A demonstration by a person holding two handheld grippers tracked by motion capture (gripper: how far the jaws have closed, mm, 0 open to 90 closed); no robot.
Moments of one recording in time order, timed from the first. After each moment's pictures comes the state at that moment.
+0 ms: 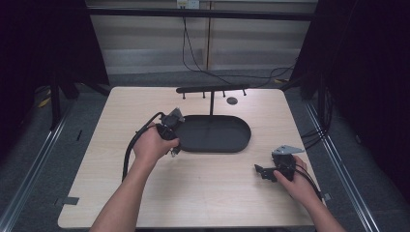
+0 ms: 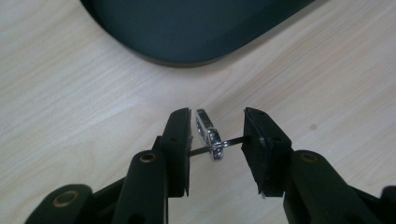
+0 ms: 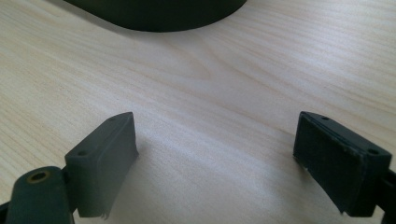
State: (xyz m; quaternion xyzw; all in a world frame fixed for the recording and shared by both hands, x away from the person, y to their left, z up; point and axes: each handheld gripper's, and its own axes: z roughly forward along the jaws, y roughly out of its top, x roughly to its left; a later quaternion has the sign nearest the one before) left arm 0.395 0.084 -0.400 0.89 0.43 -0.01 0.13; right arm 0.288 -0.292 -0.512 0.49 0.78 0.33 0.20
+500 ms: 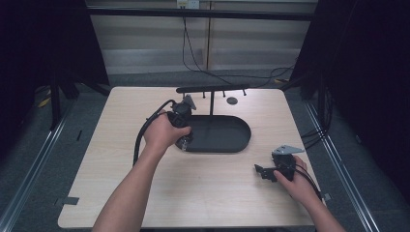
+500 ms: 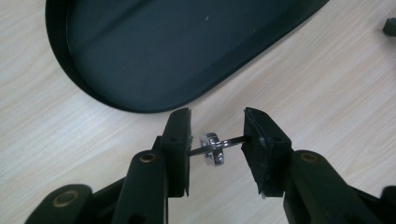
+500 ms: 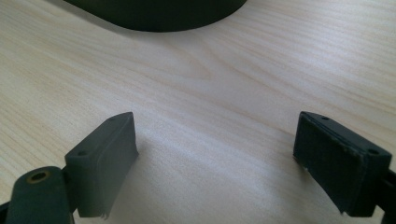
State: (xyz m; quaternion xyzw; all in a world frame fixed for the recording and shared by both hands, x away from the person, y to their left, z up) left arm 0.411 0.052 -0.372 0.90 0.41 -0.02 0.16; right arm 0.288 -0.292 -0.512 0.49 0.78 0.33 0.20
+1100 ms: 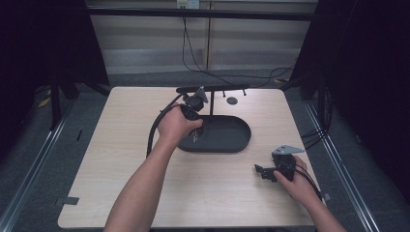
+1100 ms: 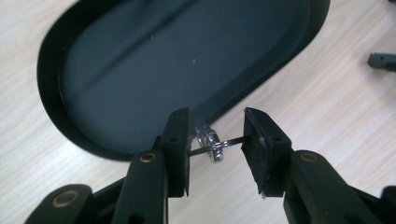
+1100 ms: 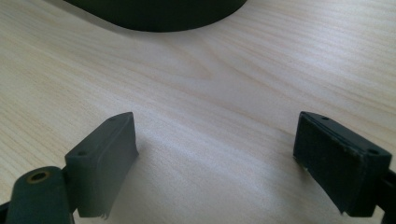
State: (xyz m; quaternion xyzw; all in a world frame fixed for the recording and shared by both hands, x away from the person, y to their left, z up) left arm 0.430 0.018 -0.369 0.90 0.40 -0.01 0.17; right arm 0.288 -0.292 -0.512 0.49 0.78 0.33 0.20
